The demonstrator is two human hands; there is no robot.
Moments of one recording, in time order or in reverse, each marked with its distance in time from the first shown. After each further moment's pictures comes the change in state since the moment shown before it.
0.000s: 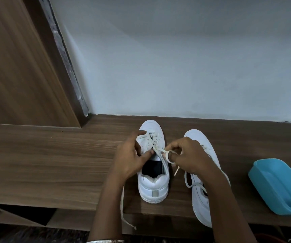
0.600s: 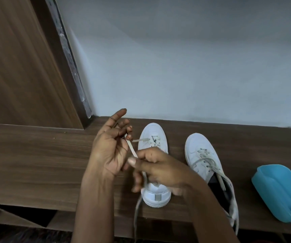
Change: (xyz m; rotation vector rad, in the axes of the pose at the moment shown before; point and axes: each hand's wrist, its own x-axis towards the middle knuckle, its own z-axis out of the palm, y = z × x) left_hand 0.015 0.039 -0.054 -1.406 0.155 -0.307; right_hand -0.025 -0.068 0.027 0.647 -0.592 -0.126
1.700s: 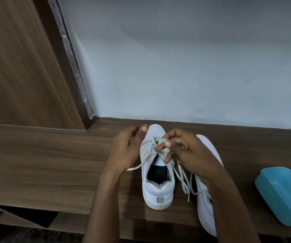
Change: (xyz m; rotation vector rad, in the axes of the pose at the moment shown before) left_hand 0.000 -0.015 -0.008 1.223 -0.080 0.259; right_hand -0.013 -0.001 -0.050 -0.213 0.470 -0.074
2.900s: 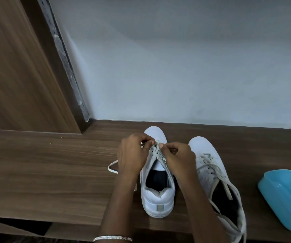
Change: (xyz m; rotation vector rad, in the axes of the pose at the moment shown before) left_hand 0.029 -0.024 0.044 0.331 0.085 0.032; right_hand 0.046 0.068 0.037 -0.110 0.527 0.174
